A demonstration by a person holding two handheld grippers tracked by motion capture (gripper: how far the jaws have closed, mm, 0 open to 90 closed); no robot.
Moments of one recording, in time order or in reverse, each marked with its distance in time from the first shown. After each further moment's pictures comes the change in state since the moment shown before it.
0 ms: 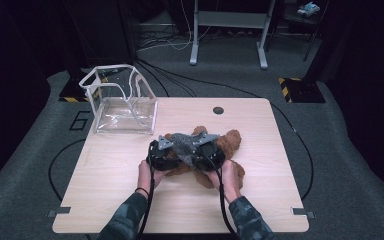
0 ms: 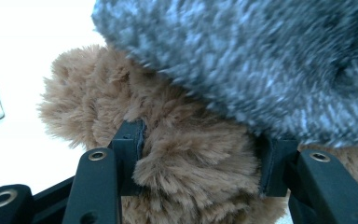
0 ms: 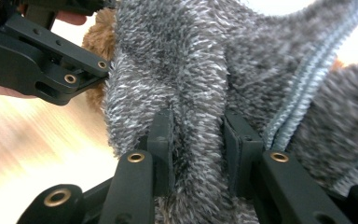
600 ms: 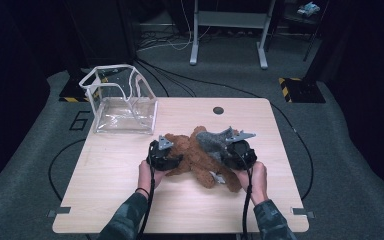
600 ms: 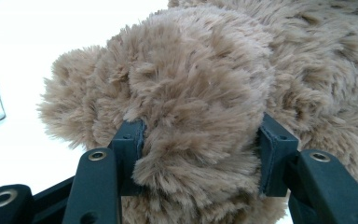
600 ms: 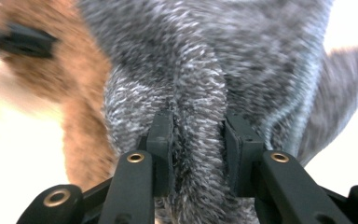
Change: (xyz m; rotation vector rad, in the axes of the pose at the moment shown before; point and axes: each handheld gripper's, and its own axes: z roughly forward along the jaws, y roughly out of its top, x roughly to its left) left arm -0.002 0.000 0.001 -0.010 0.007 -0.008; right arm -0.054 -0.033 -0.046 -0.015 -0.107 0.118
